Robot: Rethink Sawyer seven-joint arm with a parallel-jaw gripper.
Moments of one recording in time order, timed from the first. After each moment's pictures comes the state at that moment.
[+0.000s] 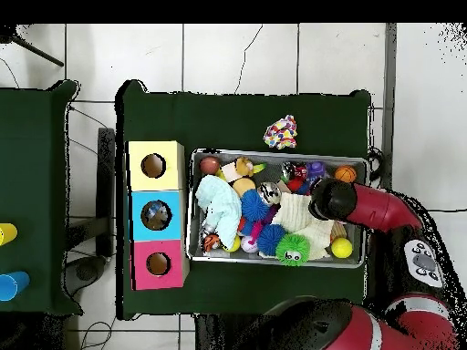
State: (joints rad) arm -0.54 -0.33 -0.05 1.32 -0.30 0.48 1.99
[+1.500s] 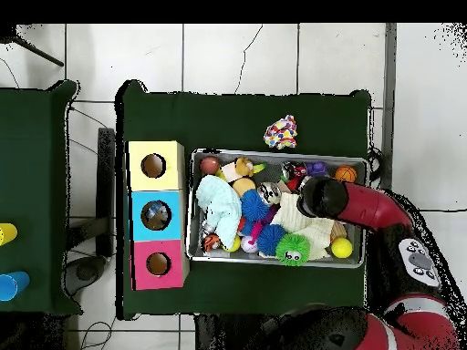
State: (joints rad) arm -0.57 -0.36 0.05 1.37 -0.30 0.48 1.99
